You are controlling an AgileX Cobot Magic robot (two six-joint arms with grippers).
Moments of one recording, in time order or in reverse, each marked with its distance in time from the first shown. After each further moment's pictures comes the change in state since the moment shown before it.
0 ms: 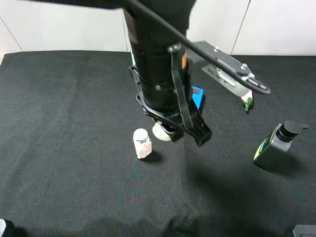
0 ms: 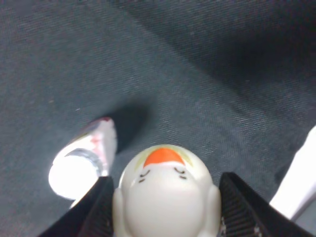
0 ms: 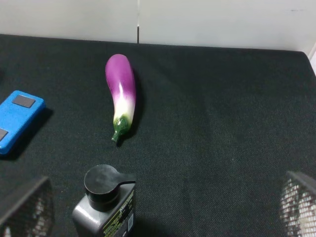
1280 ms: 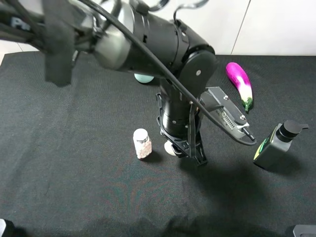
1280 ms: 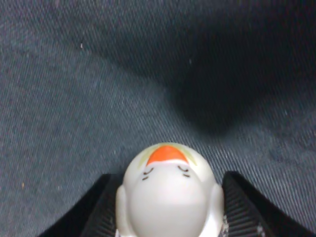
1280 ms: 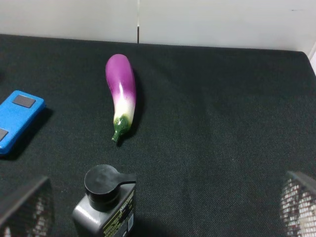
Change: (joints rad) left arm -0.009 0.228 0.000 0.014 -0.183 0.189; right arm 0.000 0.000 0.000 0.000 0.000 0.000
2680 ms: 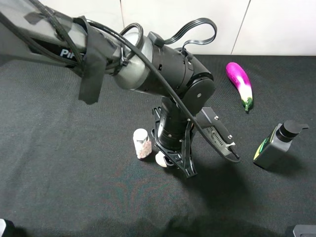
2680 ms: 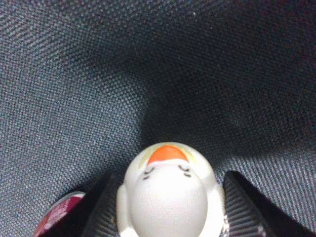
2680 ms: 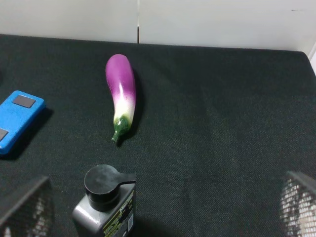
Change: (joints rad) left arm 0.000 0.091 0.005 0.006 0.041 0.024; right arm 0.000 0.000 0.000 0.000 0.000 0.000
